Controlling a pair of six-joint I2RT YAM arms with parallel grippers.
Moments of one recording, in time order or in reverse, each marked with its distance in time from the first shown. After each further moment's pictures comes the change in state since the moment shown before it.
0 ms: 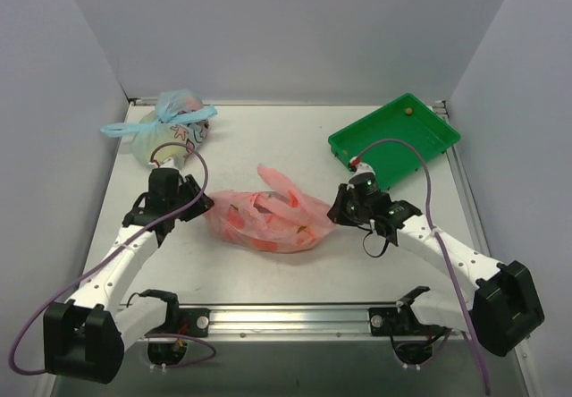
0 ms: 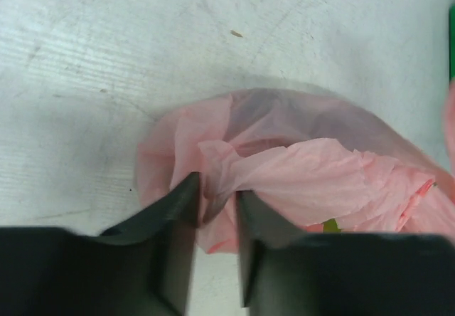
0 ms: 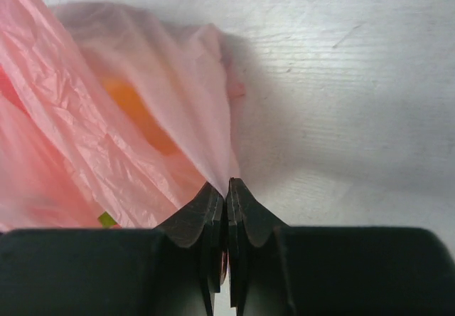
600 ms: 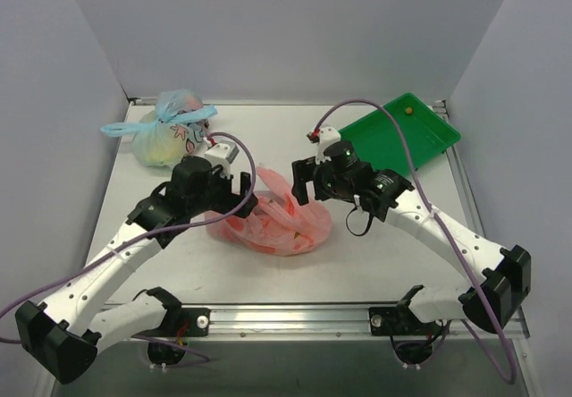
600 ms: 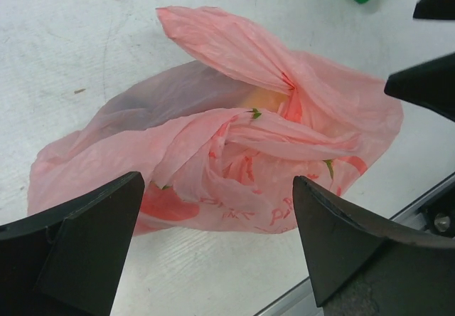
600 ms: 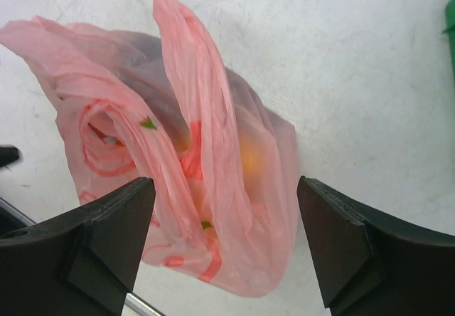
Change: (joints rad) left arm -0.378 -0.058 0.289 -0.135 0.017 0.352; right arm 0.217 0.103 0.439 -0.216 0.121 -0.335
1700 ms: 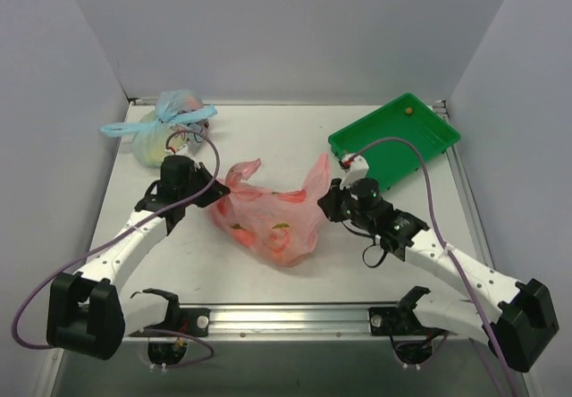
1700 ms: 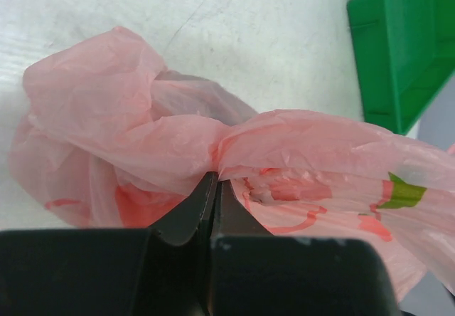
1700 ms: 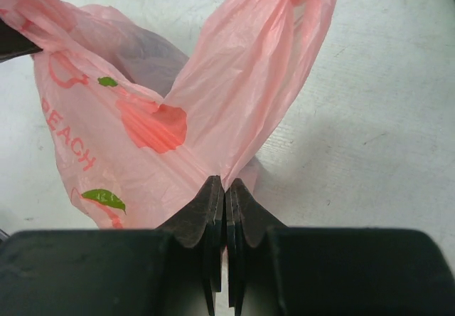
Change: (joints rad) left arm 0.294 0.157 -0.233 0.310 0.066 -0.412; right arm -0.052 -0.217 -0.432 0.367 0.011 0.128
